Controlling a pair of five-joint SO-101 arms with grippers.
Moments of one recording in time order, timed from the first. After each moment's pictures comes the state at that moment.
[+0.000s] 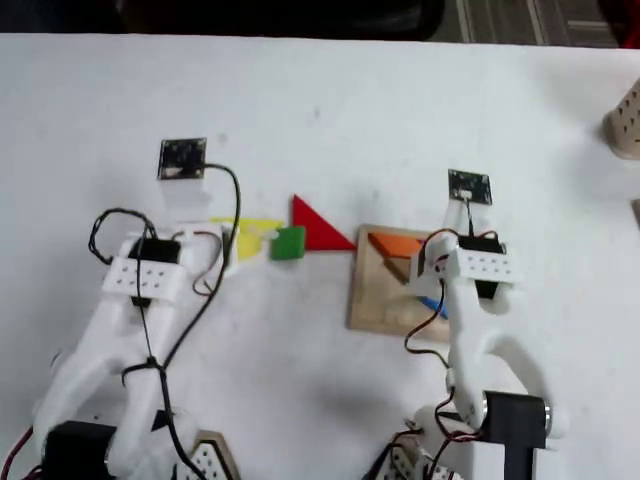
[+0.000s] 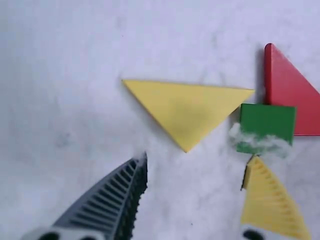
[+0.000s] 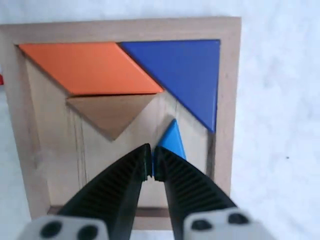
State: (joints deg) left arm -0.5 -23.1 51.3 44.1 11.8; right arm 3.3 -12.5 47.3 51.7 0.4
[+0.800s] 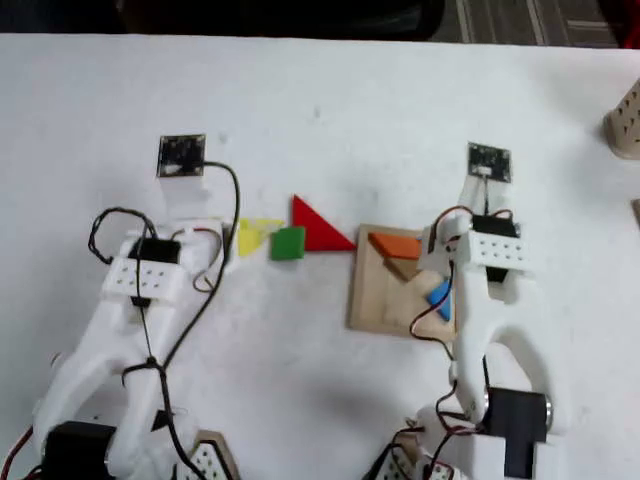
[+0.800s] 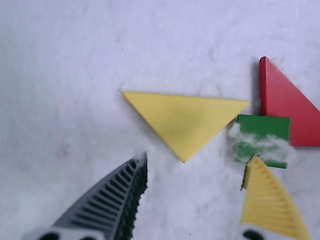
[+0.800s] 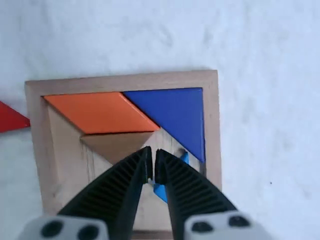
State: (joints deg) left arm -0.5 -23.1 51.3 41.7 11.8; right arm 3.4 -10.4 38.7 53.4 -1.4
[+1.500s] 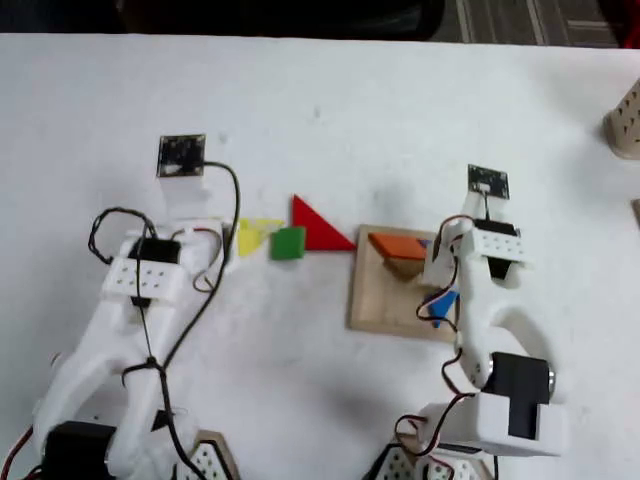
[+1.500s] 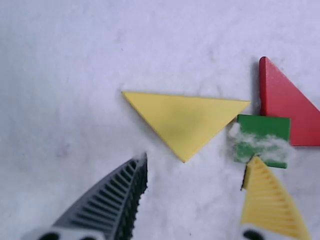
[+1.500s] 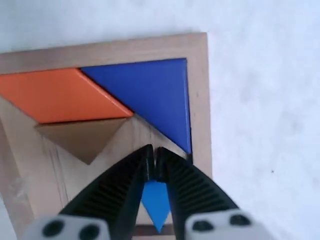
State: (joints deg) left arm -0.5 -23.1 51.3 41.7 11.8; right arm 7.1 -2.1 38.9 53.5 1.2
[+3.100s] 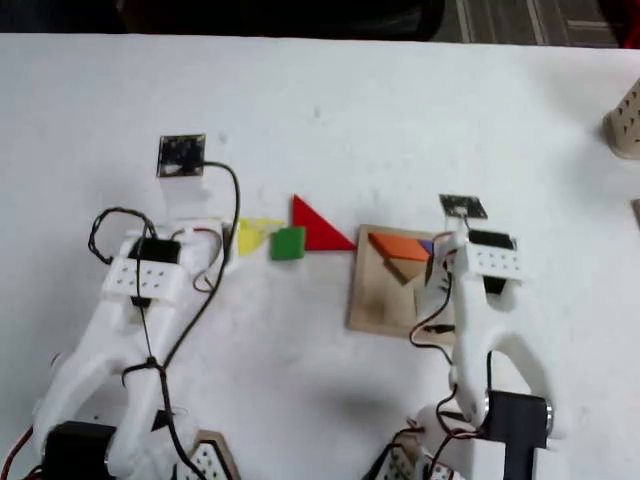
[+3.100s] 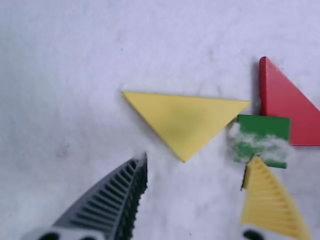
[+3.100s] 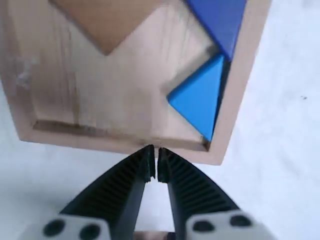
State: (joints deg) left arm -0.5 -23.1 51.3 41.7 11.8; right arm 3.5 -12.4 41.8 73.8 8.8
